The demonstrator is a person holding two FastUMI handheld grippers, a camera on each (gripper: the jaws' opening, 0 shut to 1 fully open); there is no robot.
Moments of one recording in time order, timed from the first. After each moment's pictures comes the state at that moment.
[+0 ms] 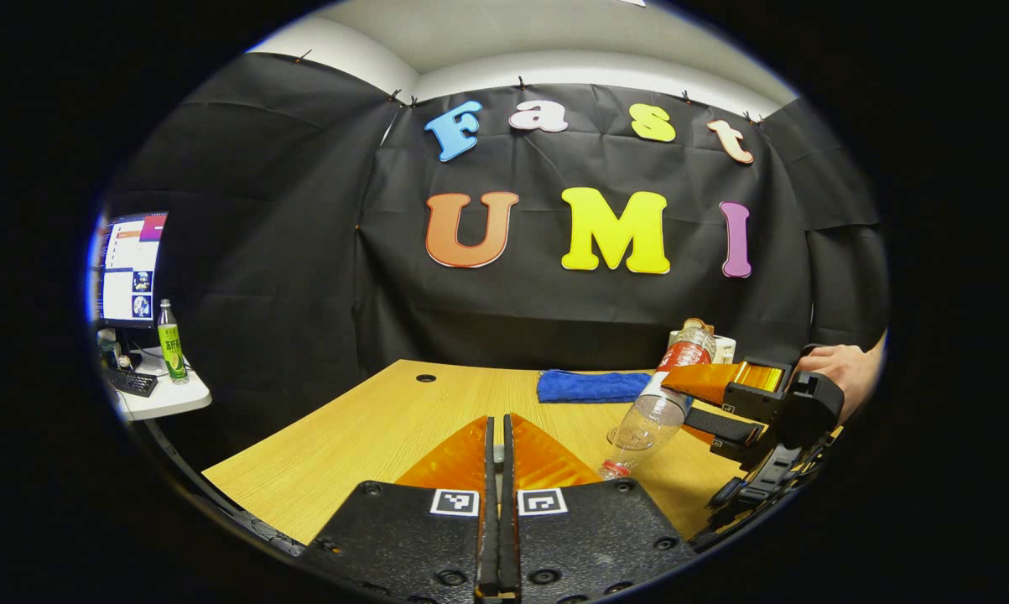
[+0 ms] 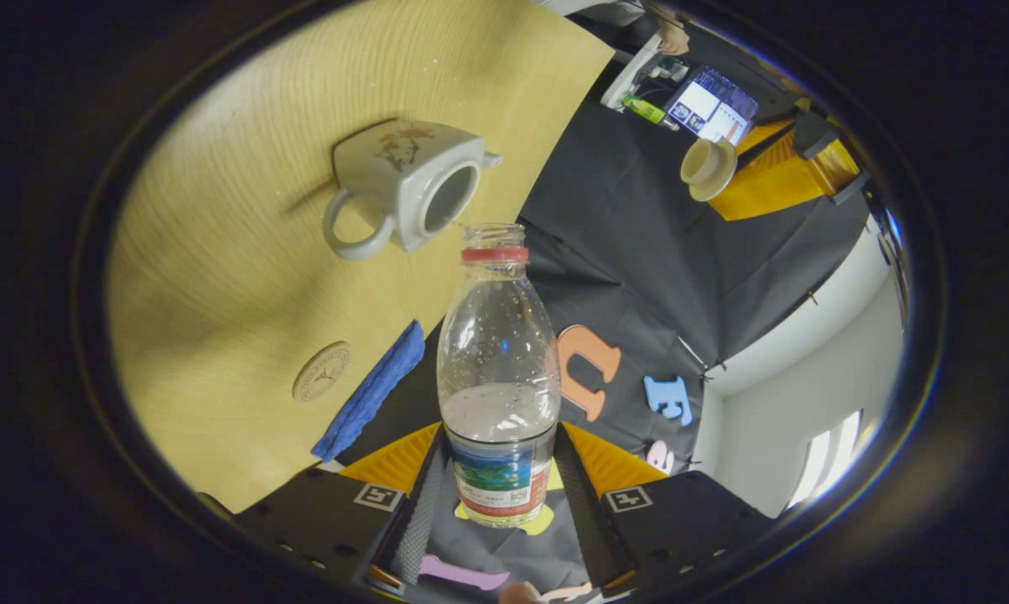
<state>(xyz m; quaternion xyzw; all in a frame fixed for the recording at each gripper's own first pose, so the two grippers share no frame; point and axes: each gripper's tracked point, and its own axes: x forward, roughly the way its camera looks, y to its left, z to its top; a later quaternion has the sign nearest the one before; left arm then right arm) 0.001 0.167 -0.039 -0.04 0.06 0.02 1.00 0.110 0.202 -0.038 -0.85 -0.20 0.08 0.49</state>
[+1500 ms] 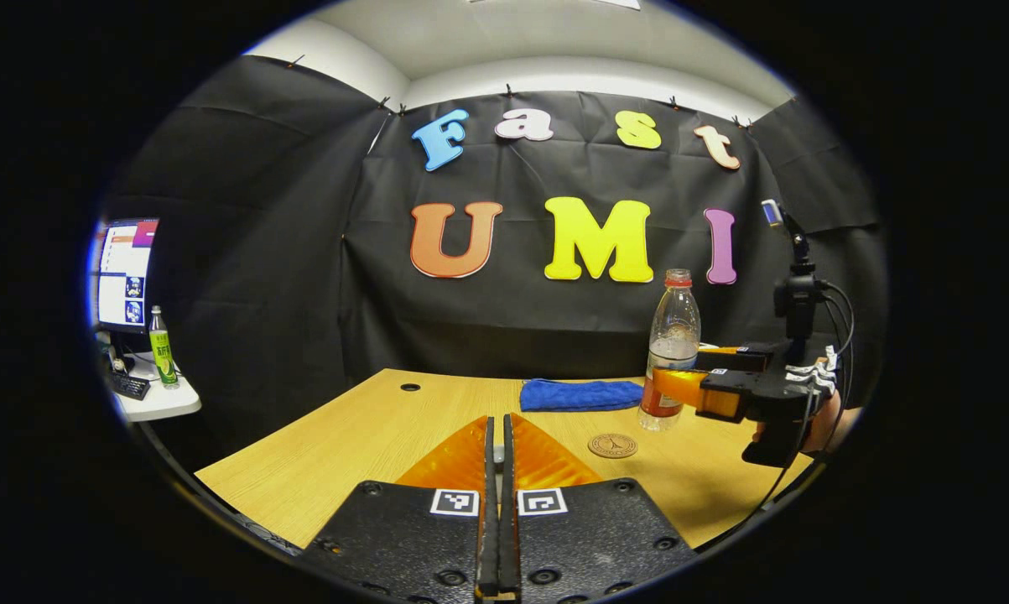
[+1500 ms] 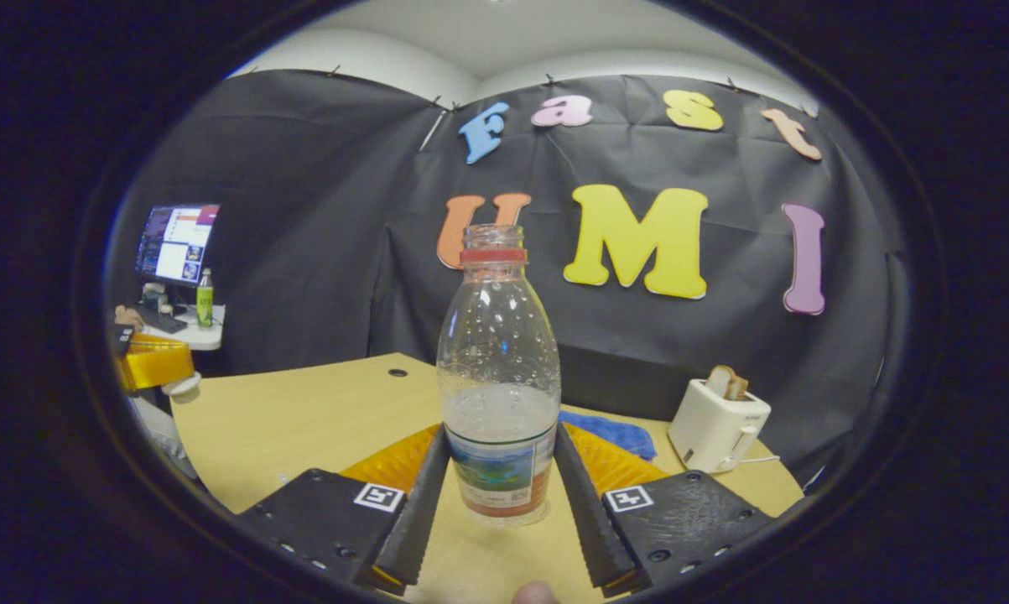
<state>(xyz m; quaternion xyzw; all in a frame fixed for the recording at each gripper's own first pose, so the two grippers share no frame) -0.001 0.146 -0.027 -0.04 0.04 0.00 1.00 0.149 0.145 -0.003 -0.07 0.06 0.19 0.98</state>
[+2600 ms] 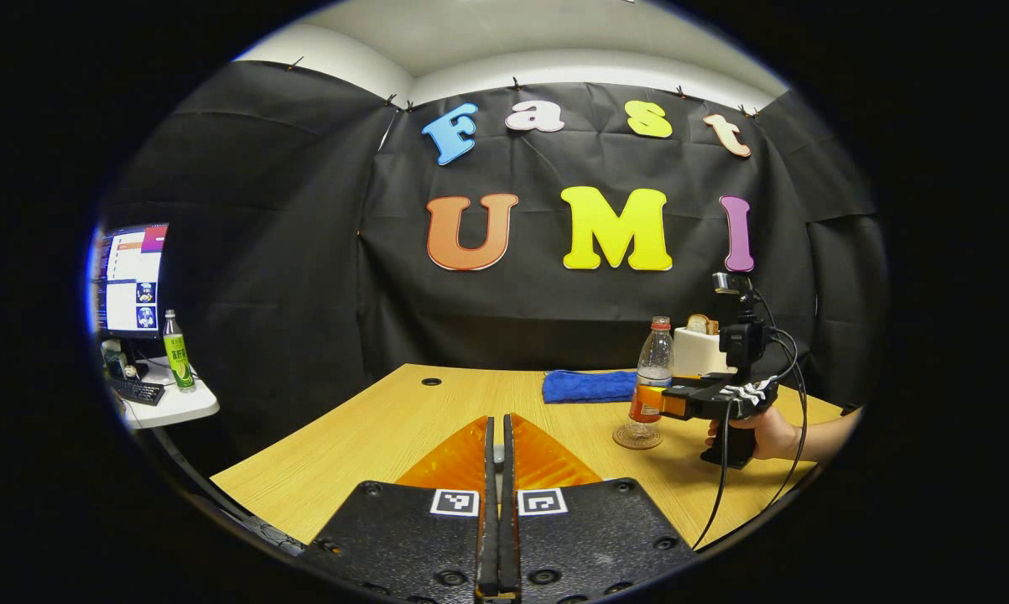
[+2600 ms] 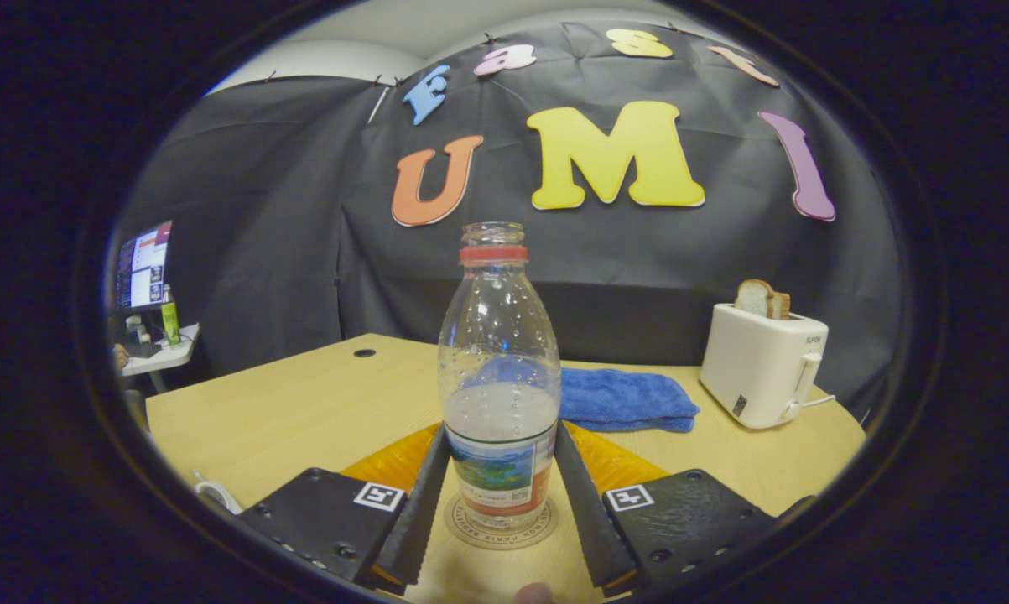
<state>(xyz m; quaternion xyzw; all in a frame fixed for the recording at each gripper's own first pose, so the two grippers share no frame) 0.001 0.170 -0.038 -0.03 0.06 0.03 1.00 0.261 0.144 -0.104 -0.01 0.12 0.17 0.98</state>
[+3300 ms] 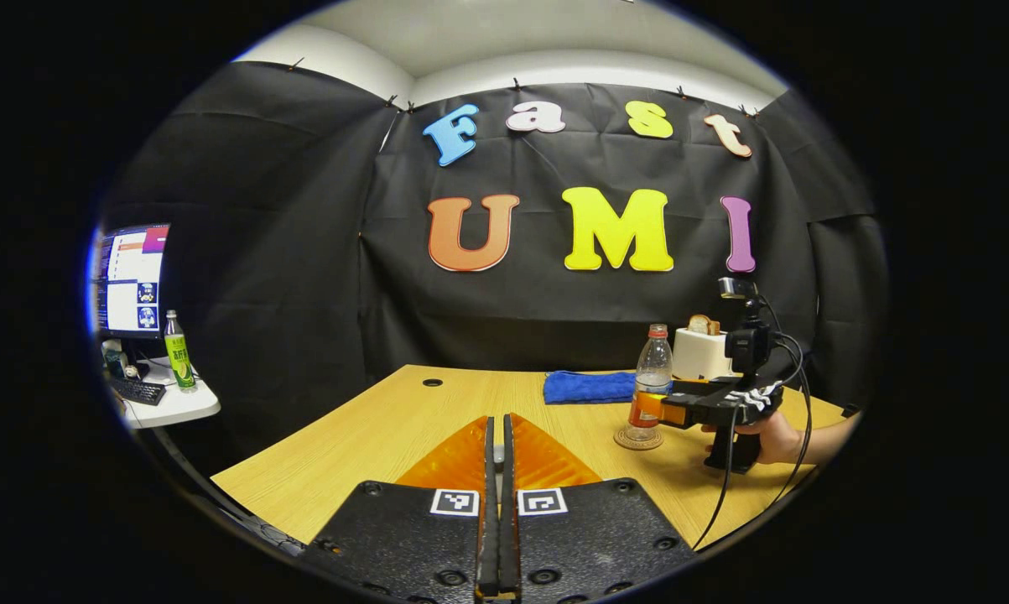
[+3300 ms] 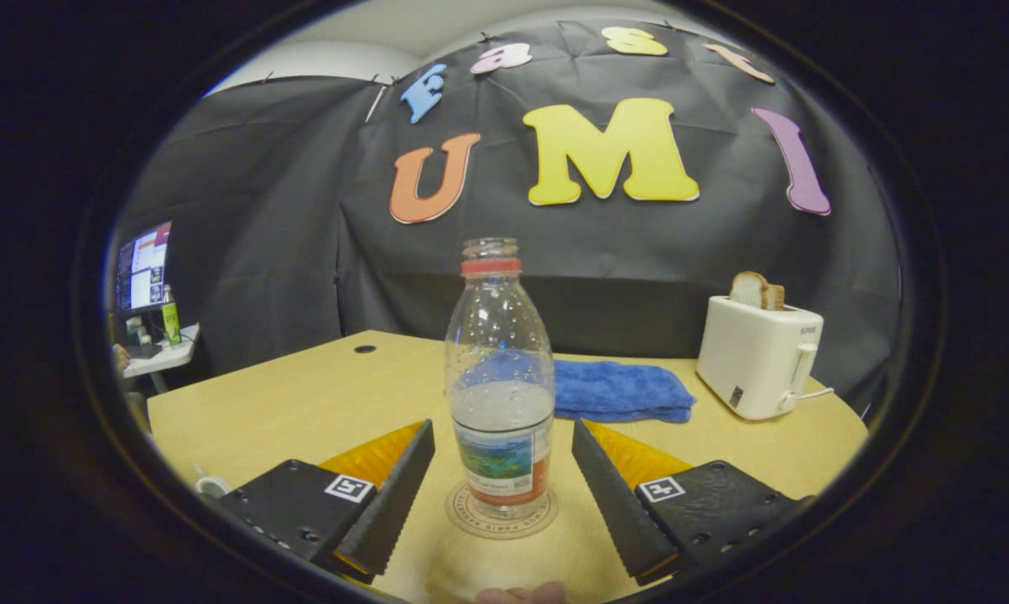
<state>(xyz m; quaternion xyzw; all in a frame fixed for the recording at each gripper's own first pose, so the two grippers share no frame) 0.000 0.164 -0.033 -0.03 0.05 0.03 1.00 0.231 0.134 -0.100 0.01 0.13 0.17 0.98</state>
